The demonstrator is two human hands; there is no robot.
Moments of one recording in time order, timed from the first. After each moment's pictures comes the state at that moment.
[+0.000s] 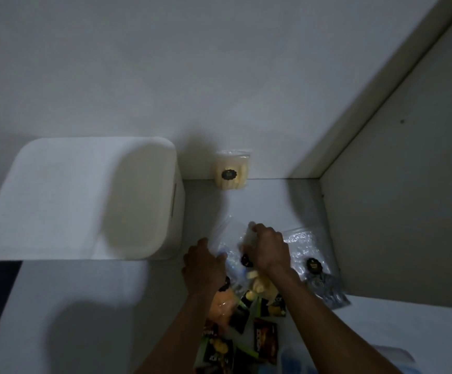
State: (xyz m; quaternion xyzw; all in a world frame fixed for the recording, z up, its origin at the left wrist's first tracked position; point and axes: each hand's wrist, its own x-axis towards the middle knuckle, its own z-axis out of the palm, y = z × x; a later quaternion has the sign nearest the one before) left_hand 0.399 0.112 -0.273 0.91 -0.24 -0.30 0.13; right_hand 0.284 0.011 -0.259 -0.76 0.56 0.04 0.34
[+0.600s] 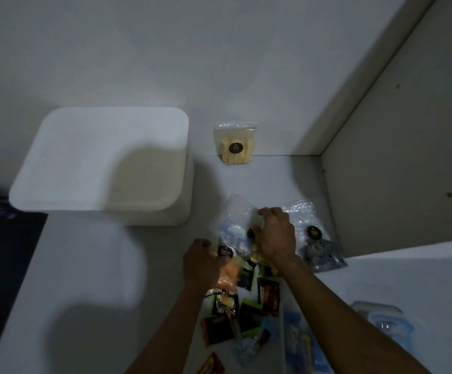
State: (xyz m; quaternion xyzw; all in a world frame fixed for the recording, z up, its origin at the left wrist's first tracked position) left_hand 0.385 0.191 -0.265 0.88 -0.19 -0.35 0.25; right_hand 0.261 0.061 -0.263 -0.79 0.54 -0.03 0.27
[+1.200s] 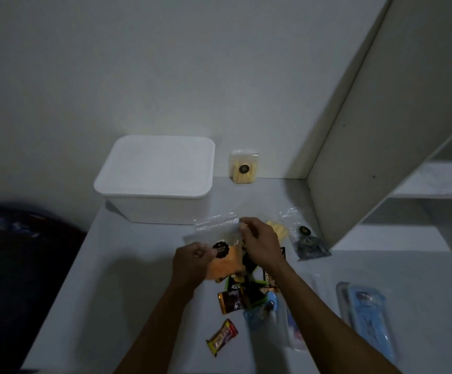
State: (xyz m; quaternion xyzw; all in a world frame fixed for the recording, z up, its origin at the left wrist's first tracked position) left_hand 0.386 0.316 -0.159 0.78 -0.23 -0.34 0.48; right_hand 0.257 0.190 -0.163 -0.72 0.46 -0.22 0.48
